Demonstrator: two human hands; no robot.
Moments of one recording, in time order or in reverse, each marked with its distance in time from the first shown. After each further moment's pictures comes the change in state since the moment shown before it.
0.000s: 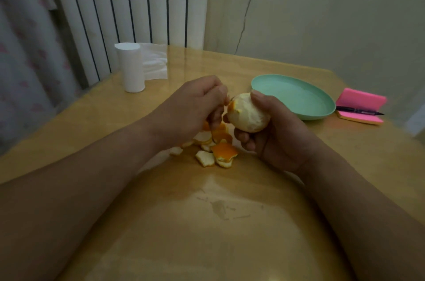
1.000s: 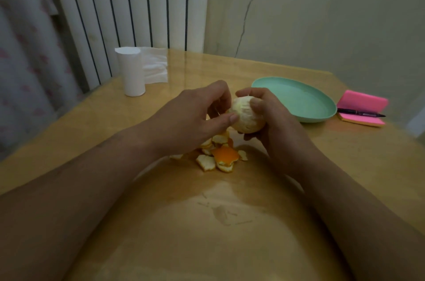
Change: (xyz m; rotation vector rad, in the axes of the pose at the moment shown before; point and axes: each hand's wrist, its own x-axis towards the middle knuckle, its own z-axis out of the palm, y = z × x) left_hand -0.002 -0.006 -0.001 0.420 -0.022 0.221; right_hand 0.001 0.002 0.007 -0.476 0.296 -0.202
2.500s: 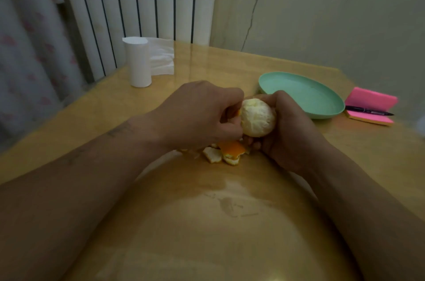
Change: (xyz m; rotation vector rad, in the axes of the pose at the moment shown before) left_hand 0.000 0.006 0.000 0.320 0.027 0.156; right_hand 0.003 -0.002 0.008 0.331 -0.157 0.235
